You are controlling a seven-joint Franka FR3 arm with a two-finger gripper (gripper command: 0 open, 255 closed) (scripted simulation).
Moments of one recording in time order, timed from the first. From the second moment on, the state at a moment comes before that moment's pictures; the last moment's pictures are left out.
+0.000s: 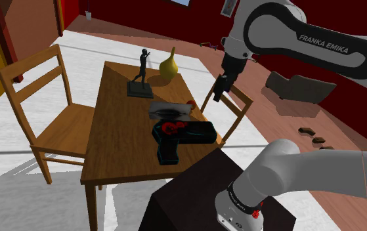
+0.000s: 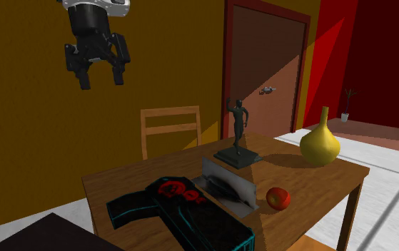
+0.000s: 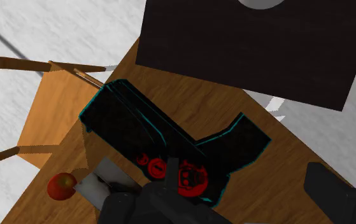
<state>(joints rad) 0.01 -0.82 0.05 -2.43 -0.11 1.56 -0.15</state>
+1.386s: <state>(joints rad) 0.22 -0.90 -1.07 -2.60 -0.09 2.17 -1.07</state>
